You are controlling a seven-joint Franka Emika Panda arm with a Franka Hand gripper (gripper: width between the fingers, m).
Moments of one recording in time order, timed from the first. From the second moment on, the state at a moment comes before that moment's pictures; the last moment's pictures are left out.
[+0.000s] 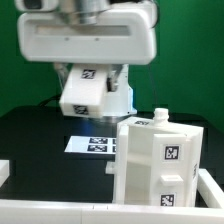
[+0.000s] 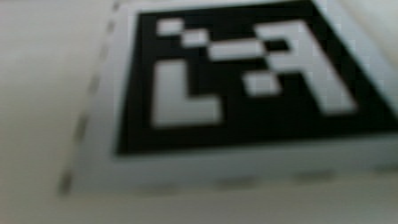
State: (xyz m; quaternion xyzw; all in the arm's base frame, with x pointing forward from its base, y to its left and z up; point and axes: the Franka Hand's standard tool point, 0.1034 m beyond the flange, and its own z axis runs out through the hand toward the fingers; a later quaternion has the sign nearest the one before) arm 0.592 -0.035 0.185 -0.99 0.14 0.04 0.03
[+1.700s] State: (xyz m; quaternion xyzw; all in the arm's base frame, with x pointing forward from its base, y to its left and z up) arm 0.604 0.059 0.158 -0.97 0.11 -0.23 0.02
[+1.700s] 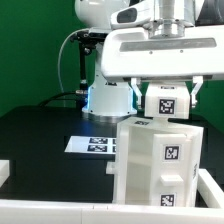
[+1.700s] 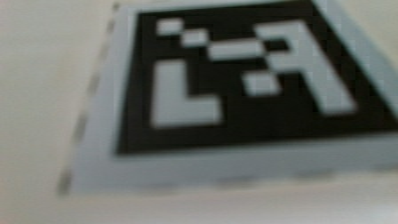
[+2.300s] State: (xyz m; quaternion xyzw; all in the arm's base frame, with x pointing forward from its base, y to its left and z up) arm 0.606 0.054 0.157 -0.96 0.09 -0.26 0.01
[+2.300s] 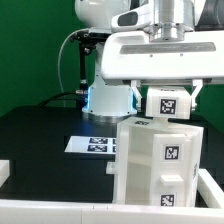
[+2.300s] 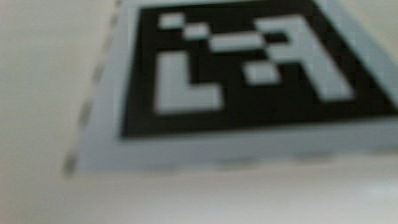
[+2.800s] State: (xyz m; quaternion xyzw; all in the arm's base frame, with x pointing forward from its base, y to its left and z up) arm 0.601 0.048 0.148 -0.96 0.08 -0.26 0.00
